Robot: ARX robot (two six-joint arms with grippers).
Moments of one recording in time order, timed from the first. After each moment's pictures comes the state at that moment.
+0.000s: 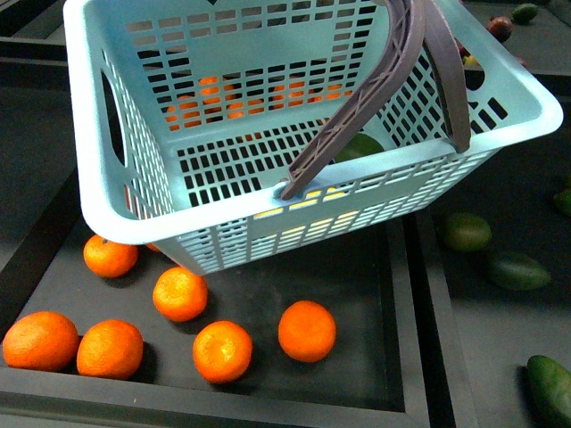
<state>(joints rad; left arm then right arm) -0.42 1.90 1.47 -0.07 0.26 -0.90 0.15 1.50 0.78 0.35 0.03 0.29</state>
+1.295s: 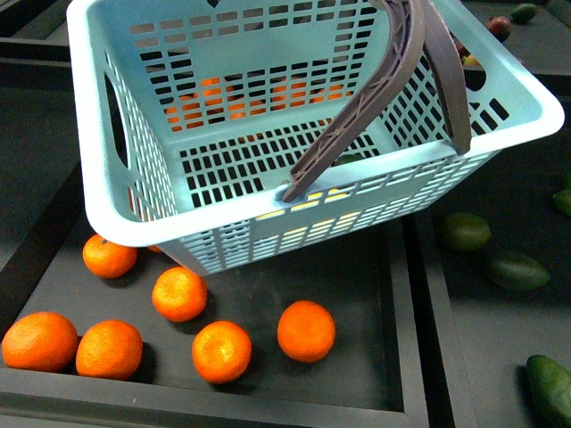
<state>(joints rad) -0.42 1.90 1.47 -0.07 0.27 -0.89 0.00 0.72 0.01 0.69 0.00 0.00</state>
